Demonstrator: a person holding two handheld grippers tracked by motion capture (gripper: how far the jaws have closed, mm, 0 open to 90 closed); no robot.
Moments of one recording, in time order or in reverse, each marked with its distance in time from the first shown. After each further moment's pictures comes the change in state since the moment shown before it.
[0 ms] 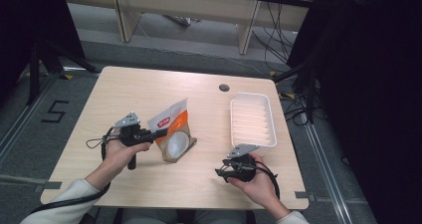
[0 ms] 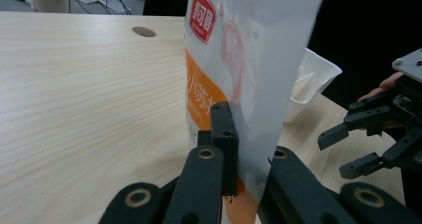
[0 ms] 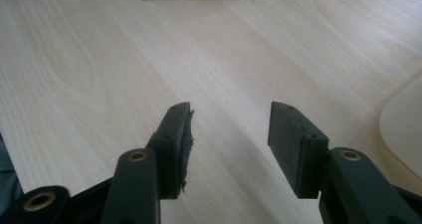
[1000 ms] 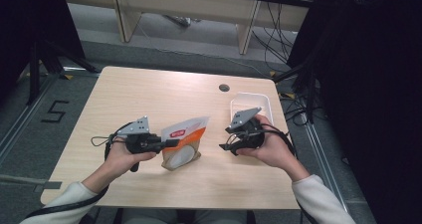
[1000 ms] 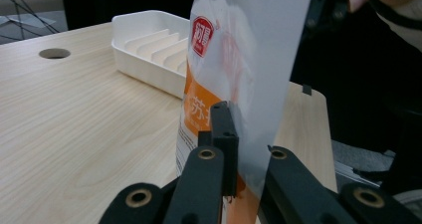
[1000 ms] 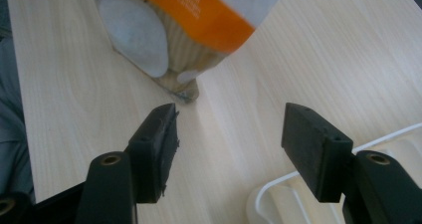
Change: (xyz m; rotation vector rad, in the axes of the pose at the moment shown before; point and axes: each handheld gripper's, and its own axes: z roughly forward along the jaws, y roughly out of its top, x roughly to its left) left arm -0.041 0.013 0.000 0.066 -0.234 0.202; right arm -0.031 0.102 -0.058 0.067 0.056 -0.339
